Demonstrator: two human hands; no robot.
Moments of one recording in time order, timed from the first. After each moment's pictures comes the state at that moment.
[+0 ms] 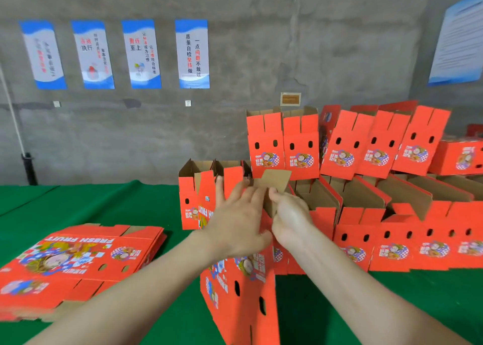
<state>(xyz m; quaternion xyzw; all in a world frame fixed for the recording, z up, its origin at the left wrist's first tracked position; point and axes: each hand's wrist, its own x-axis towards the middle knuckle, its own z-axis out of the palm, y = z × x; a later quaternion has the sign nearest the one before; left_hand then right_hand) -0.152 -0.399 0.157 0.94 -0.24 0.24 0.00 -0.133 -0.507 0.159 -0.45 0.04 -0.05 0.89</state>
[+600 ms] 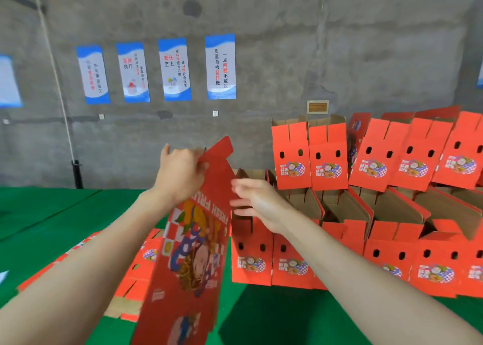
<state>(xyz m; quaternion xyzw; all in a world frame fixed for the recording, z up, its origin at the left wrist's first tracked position) -0.142 -0.289 0.238 0.90 -0.06 0.42 0.05 -0.119 -0.453 0.191 -0.71 -0.16 0.06 0.69</state>
